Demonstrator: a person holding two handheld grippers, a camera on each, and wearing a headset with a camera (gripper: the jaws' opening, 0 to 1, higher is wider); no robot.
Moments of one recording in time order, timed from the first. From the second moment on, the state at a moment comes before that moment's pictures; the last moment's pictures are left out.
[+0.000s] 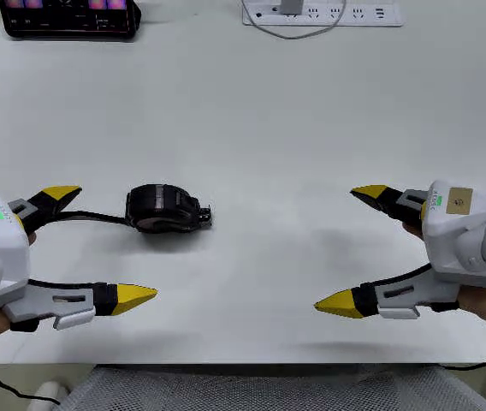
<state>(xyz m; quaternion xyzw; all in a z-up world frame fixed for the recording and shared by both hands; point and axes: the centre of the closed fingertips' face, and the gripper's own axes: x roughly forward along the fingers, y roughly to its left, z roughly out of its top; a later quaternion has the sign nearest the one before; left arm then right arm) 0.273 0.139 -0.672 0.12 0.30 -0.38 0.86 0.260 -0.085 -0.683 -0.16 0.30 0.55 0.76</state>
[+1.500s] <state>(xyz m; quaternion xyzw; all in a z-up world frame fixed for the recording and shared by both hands) 0.297 0.126 -0.695 0.17 0.31 -0.43 0.83 0.295 -0.039 -0.702 -0.16 0.29 0.60 0.73</state>
